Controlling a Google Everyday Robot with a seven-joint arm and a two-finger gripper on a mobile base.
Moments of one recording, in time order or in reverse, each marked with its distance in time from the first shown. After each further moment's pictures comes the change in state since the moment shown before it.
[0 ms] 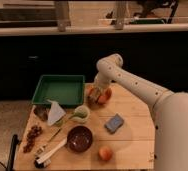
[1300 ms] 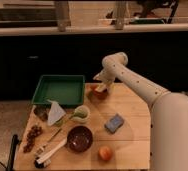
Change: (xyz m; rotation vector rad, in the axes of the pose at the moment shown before) arm 0.049 0.003 0.005 0.043 0.041 0.155
